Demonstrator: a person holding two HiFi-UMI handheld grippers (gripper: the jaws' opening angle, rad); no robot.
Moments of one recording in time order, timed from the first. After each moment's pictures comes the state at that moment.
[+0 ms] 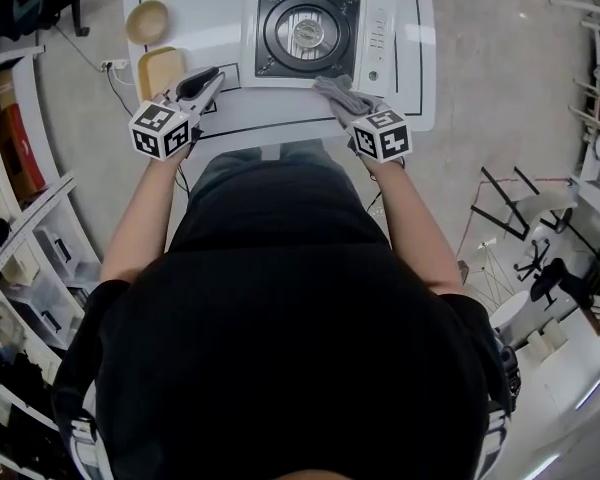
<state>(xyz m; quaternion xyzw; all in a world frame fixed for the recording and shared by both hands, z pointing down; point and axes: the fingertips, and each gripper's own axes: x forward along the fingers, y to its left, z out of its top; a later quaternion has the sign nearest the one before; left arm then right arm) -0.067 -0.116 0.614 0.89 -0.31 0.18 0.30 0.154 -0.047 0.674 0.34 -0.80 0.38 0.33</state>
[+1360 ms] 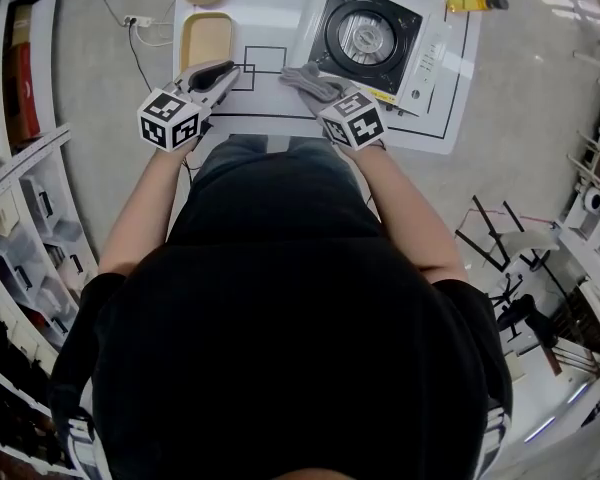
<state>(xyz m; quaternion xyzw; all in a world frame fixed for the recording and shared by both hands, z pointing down) -0.159 -0.082 0.617 0.86 -0.35 0.16 0.32 -0.033 -0.053 0.673 0.18 -0.86 0.31 0.36</state>
